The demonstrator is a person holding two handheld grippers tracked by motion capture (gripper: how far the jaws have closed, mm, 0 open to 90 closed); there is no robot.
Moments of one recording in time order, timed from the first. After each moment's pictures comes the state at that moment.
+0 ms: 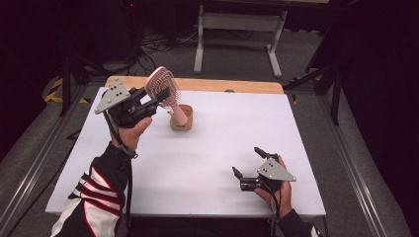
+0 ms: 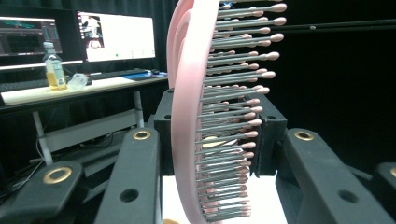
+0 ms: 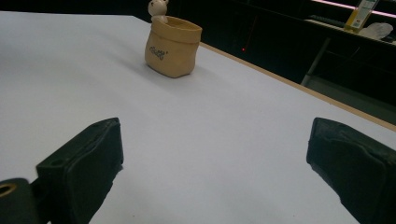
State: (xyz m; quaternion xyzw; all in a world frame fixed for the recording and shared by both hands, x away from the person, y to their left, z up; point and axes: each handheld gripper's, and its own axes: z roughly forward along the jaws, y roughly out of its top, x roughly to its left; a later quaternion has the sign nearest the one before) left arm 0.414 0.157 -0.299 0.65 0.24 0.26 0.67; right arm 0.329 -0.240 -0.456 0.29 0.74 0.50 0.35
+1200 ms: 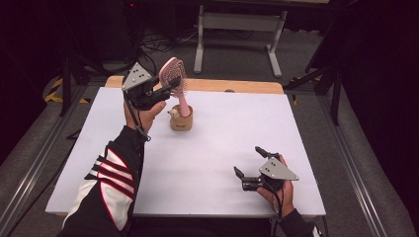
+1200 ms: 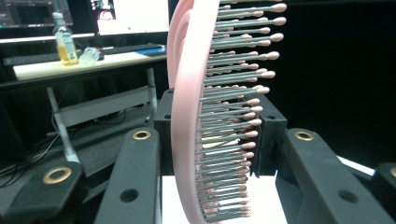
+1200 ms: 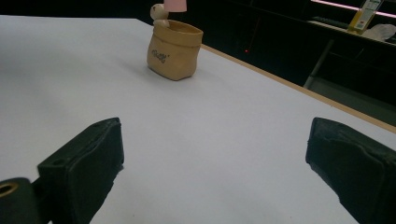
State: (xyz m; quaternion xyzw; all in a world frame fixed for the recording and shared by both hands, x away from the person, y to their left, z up) left arm 0.467 0.131 -0.302 0.68 0.28 0.26 0.62; right arm 0.329 -0.244 -0.452 0.28 0.74 0.51 0.34
